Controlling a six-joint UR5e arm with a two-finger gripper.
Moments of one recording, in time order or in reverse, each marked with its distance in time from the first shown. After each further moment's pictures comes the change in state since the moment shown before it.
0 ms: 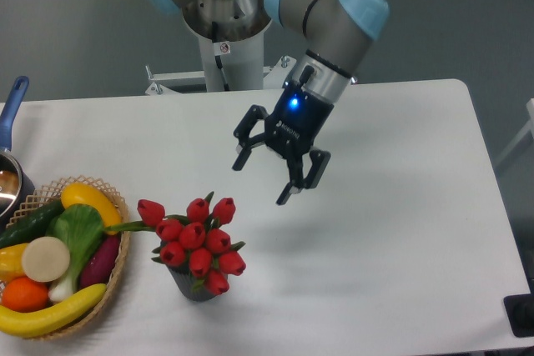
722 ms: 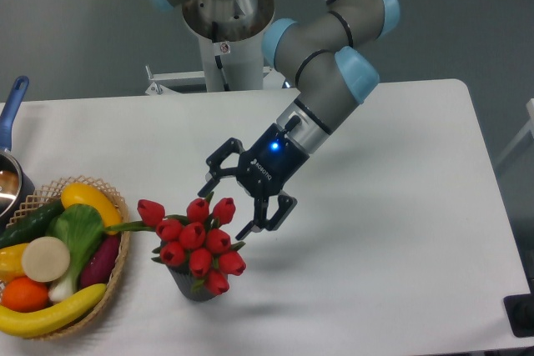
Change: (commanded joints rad) arm -0.083 -0.112 0.075 0.000 -0.049 -0.038
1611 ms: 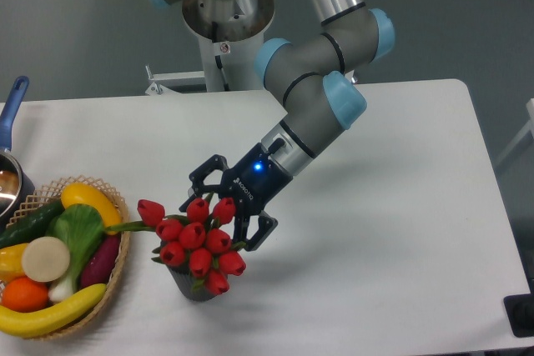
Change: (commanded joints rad) arm -0.034 -0.048 0.038 0.008 -0.006 0.002
